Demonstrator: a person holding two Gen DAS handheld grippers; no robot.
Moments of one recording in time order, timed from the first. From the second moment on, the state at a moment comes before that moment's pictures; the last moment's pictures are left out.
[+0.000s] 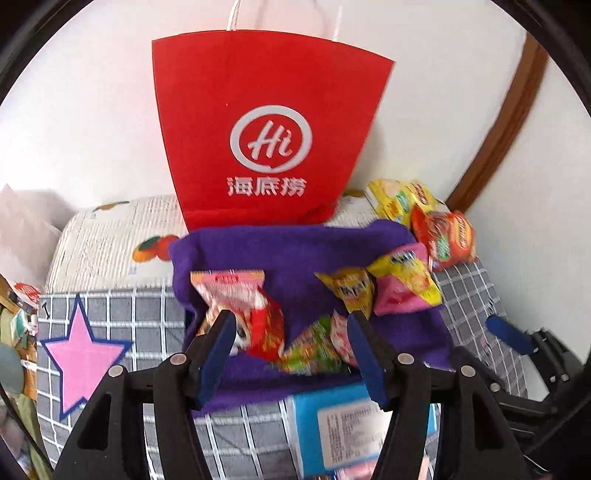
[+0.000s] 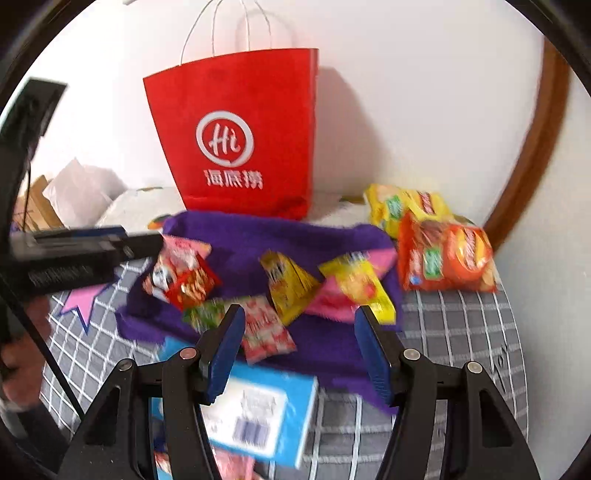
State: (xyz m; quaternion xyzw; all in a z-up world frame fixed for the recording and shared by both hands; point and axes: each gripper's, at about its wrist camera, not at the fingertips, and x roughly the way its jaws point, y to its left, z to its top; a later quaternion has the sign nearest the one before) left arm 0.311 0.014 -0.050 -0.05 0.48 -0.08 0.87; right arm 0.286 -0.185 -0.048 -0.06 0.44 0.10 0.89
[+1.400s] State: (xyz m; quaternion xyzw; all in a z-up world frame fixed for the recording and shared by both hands) left arm 0.165 0.010 -0.145 0.00 0.53 -0.13 0.84; right arm 0.141 -0.243 -0.182 -0.05 0.47 0.09 0.87
